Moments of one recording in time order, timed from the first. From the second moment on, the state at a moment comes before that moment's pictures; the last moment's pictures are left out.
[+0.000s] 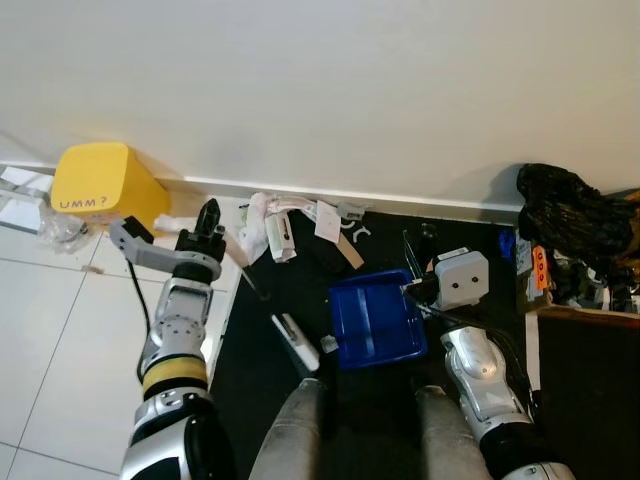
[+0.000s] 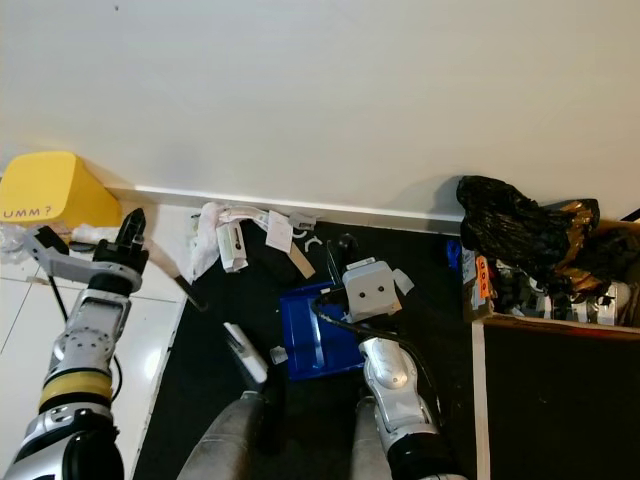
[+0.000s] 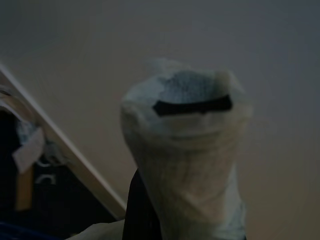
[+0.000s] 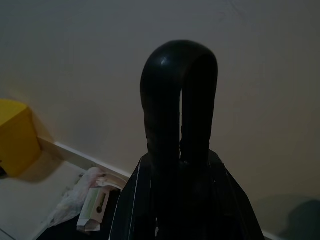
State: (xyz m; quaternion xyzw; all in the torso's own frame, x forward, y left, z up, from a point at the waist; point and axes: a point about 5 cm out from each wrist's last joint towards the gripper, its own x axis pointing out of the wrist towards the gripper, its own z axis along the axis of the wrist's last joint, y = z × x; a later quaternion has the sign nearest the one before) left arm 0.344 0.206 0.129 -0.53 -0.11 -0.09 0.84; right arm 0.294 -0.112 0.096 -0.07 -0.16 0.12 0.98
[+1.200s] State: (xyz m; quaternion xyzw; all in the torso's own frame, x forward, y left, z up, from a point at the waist) left arm 0.327 0.247 0.215 -0.19 -0.09 -0.28 0.94; right arm 0.298 -0.110 0.098 -0.07 -0.16 0.12 0.98
